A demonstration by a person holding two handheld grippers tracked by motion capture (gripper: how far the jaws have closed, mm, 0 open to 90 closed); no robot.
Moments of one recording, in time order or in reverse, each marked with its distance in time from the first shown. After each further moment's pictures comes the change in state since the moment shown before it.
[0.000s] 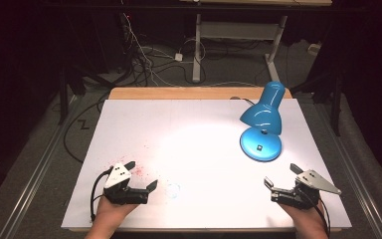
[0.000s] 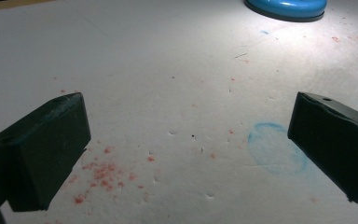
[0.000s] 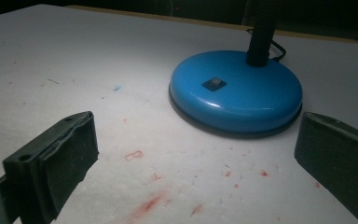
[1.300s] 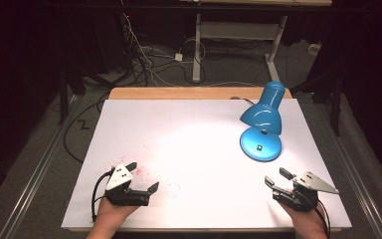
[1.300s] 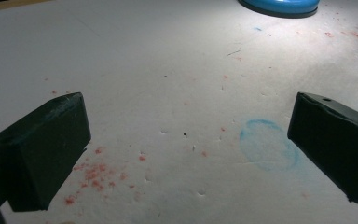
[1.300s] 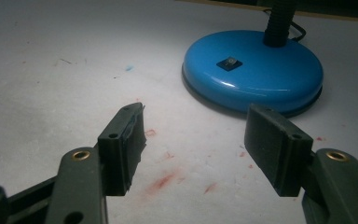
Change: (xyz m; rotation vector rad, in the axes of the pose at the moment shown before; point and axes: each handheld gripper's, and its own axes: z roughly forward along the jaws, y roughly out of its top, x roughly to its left) left arm -0.005 0.000 0.001 0.009 -0.008 0.023; right arm 0.002 -0.005 -0.001 0.065 0.047 -0.001
